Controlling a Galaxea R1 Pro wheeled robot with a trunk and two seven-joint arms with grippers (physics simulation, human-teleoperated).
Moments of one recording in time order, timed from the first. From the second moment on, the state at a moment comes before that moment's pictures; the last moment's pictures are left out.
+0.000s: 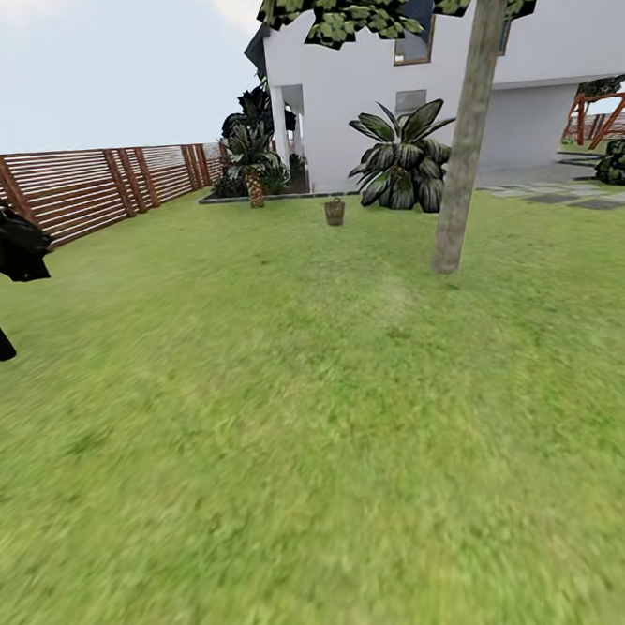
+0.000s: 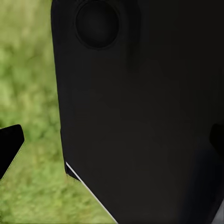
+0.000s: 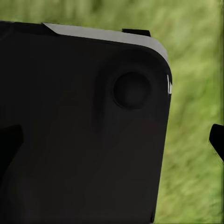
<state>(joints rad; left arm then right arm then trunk) 0.01 -0.01 0.01 -0.13 0.01 0.00 -0.01 -0.06 0.01 0.00 -0.03 0.06 -0.17 0.01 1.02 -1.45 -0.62</state>
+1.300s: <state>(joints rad) 0.01 -0.01 0.01 -0.13 0.01 0.00 -0.01 -0.06 0.00 0.00 -0.03 0.05 -0.17 0.01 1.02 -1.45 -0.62</state>
